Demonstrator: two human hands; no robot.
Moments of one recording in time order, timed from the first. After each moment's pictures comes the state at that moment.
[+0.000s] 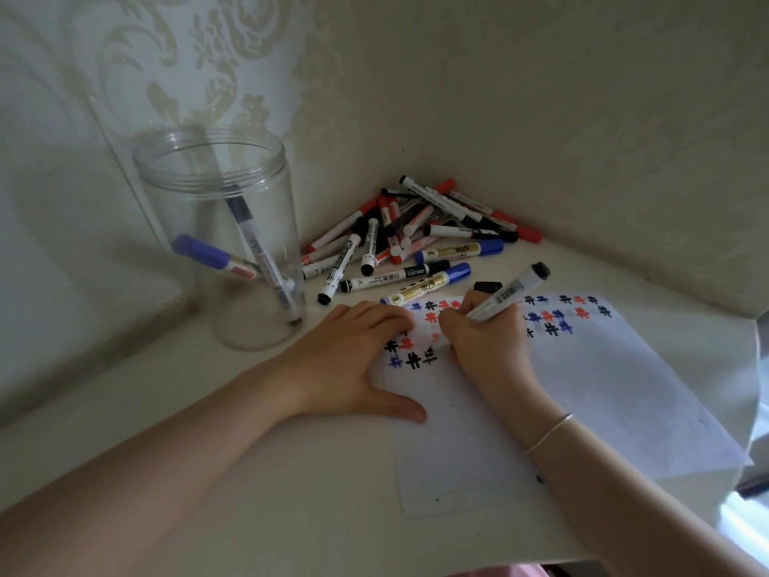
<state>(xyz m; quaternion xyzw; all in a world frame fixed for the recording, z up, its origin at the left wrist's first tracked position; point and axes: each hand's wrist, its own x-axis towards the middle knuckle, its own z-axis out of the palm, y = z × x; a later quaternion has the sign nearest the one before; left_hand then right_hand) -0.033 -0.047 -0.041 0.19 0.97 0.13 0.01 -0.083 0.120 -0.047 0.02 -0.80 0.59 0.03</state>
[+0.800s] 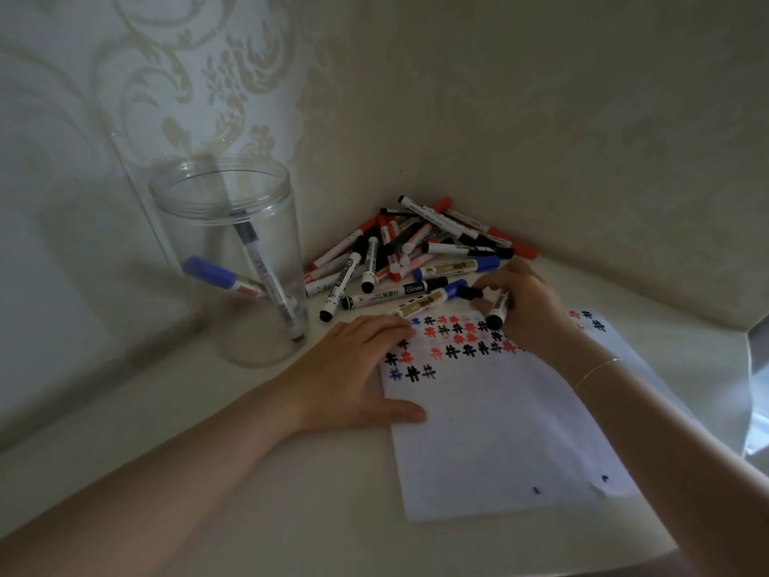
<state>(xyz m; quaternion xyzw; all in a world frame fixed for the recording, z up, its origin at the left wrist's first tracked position) -0.033 -0.050 -0.045 0.19 0.97 0.18 0.00 -0.152 0.169 -0.031 0.20 -0.95 0.22 0.09</state>
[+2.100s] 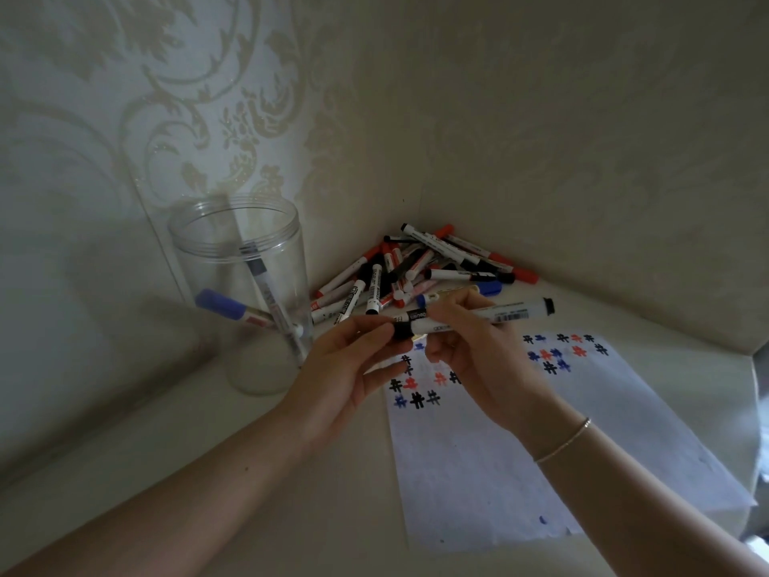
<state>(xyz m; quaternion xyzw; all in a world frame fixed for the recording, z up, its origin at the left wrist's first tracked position) -0.030 -0.034 -0.020 -0.06 0.51 0.86 -0.02 -0.085 0.117 -0.005 0.16 -0.54 0.81 -0.15</state>
